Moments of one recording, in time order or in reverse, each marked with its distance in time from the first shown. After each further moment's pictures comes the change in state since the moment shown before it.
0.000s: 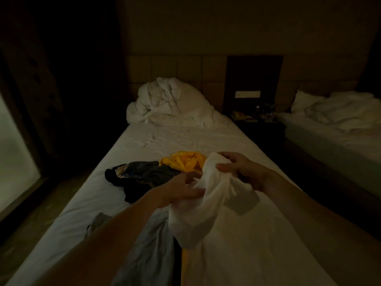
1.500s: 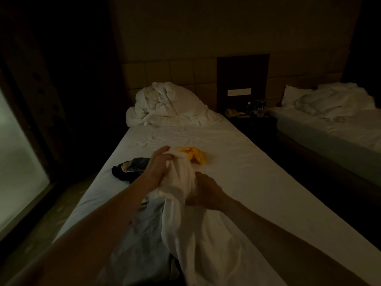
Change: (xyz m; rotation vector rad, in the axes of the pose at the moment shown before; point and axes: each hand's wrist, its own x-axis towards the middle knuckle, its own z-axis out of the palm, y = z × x) left_hand -0.088 0.065 0.016 -0.264 0.606 0.081; right_hand -0.064 0.072 0.099 -0.912 0.209 -0.030
